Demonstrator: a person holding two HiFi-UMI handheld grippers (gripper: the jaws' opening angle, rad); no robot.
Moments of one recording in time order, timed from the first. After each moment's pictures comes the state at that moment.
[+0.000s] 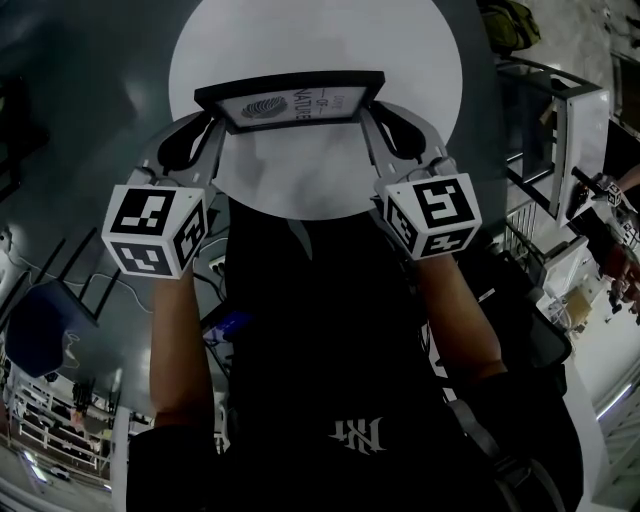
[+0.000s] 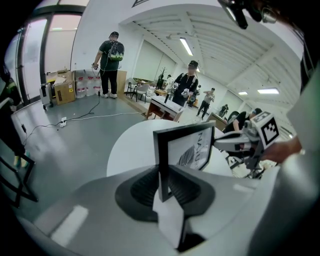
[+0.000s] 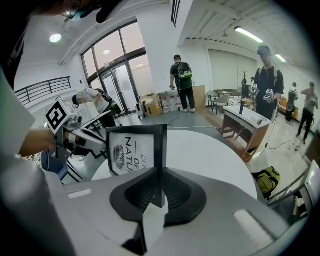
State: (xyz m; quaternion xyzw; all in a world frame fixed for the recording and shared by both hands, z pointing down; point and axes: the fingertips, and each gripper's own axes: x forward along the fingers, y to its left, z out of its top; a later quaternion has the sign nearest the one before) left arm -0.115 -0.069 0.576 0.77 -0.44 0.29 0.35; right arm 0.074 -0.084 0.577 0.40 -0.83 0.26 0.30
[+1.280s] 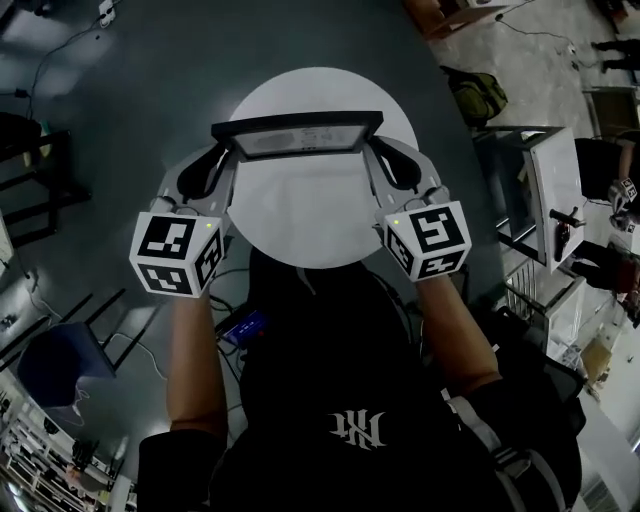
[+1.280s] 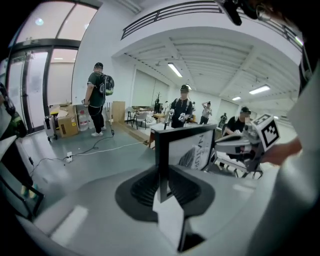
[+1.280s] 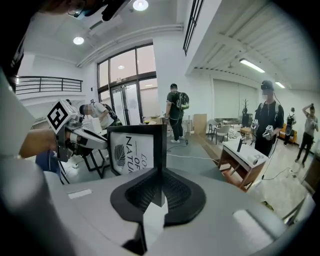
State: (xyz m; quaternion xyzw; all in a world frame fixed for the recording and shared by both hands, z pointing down) left arm -0.112 -0.122 0.389 0.81 -0.49 0.23 0.22; right arm 0.079 -0.136 0.397 0.43 -0.86 0.15 0.23
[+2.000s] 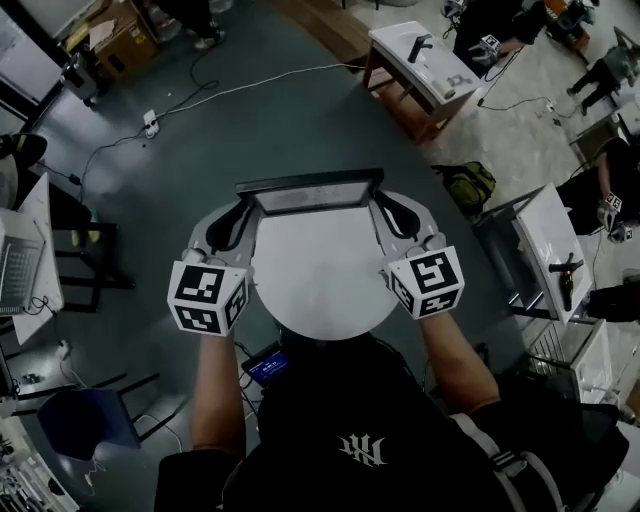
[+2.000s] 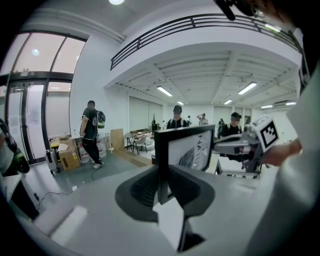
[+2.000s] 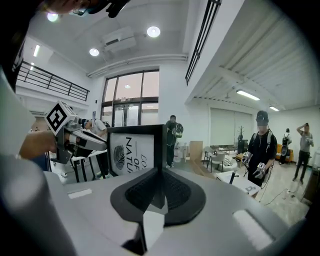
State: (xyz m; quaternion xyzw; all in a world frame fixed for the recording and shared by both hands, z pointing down) left arm -0.085 -0.121 0.204 0.84 -0.51 0.18 0.09; right arm 0.106 -0.134 0.219 0.46 -0.88 0.05 0.13
